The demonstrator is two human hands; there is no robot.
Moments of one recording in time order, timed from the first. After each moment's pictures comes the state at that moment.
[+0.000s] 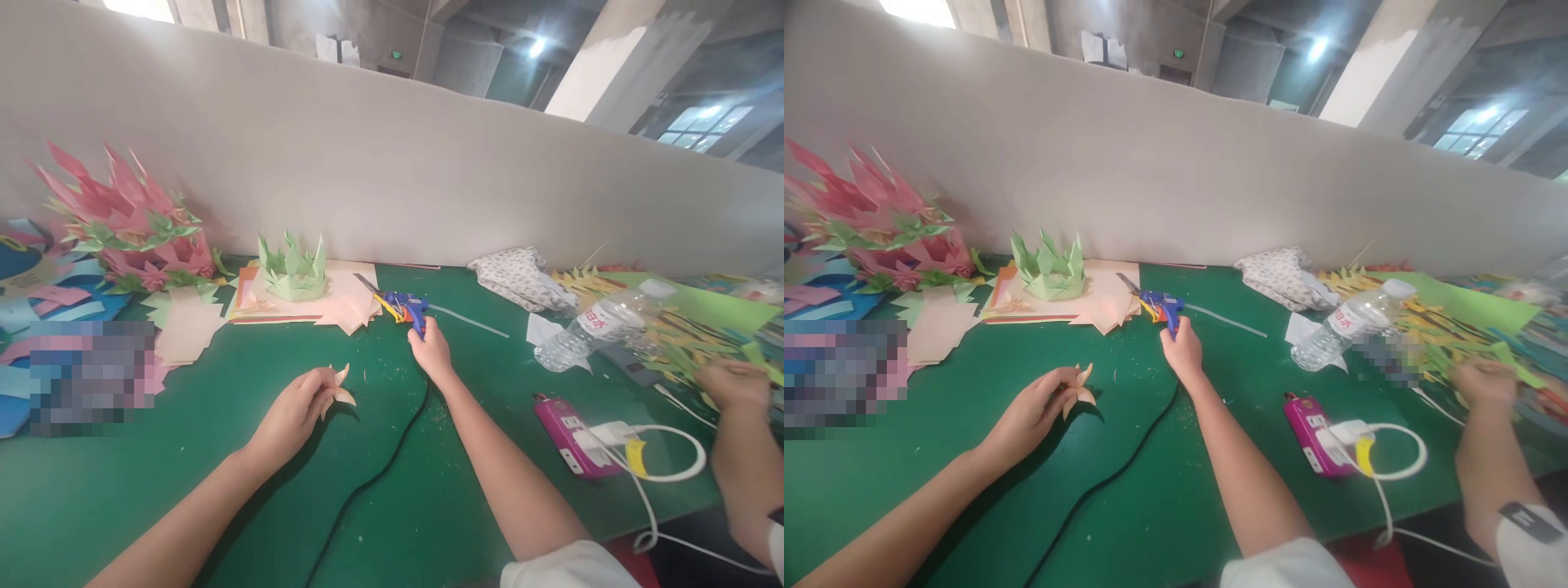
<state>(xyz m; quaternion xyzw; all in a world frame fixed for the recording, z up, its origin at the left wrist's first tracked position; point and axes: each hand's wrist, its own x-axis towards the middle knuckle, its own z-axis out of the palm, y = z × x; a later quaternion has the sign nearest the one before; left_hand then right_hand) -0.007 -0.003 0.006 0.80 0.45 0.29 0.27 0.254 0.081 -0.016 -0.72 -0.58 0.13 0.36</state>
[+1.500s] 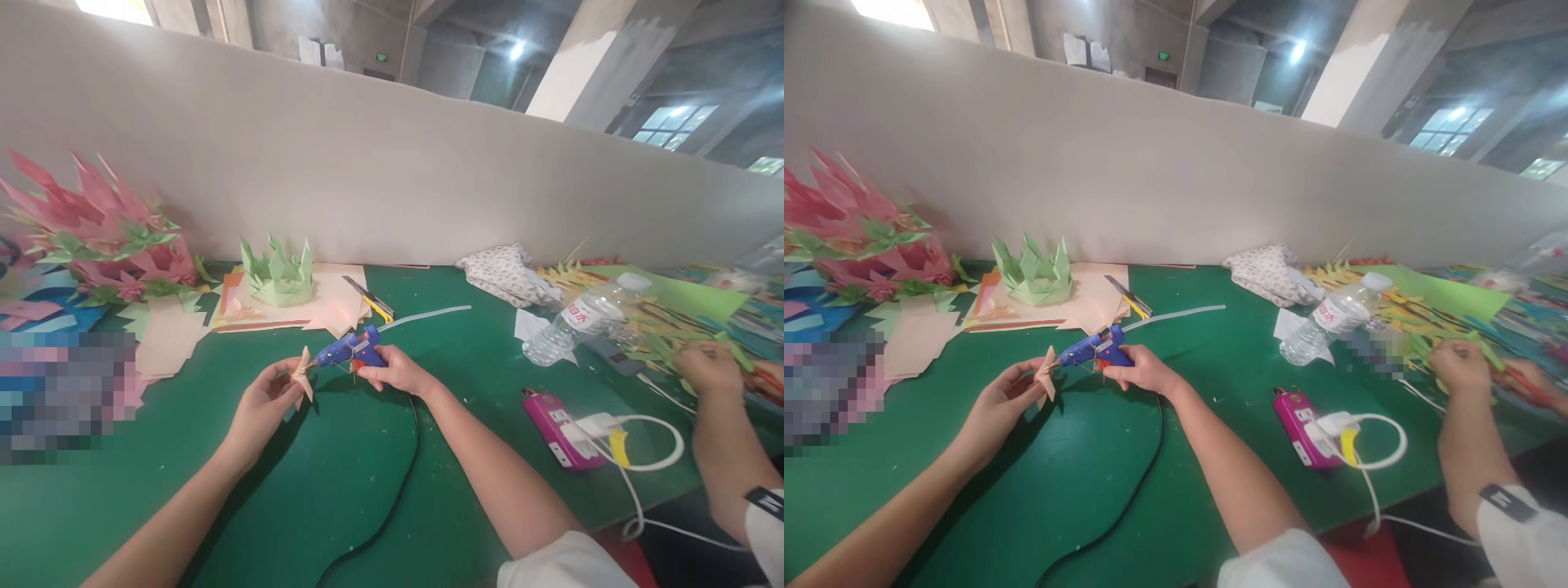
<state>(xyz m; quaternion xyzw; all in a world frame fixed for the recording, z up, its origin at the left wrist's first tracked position) -0.013 0.008 0.002 0.48 0.53 0.44 0.54 0.224 0.054 0.004 -0.35 -0.68 0.57 0.30</state>
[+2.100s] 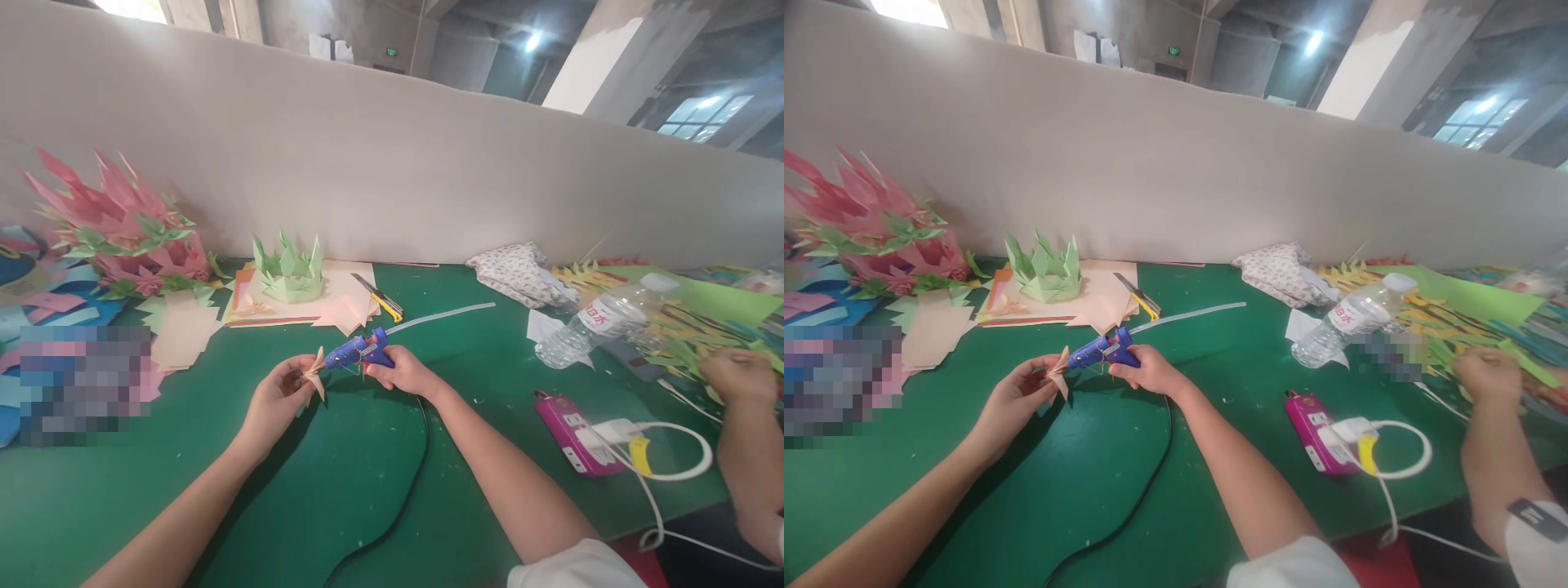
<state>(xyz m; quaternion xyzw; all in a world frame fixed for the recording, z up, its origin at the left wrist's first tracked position) -0.009 0.008 0.004 0.50 0.53 0.45 0.52 0.220 0.053 0.000 -0.40 -0.69 0.53 0.29</state>
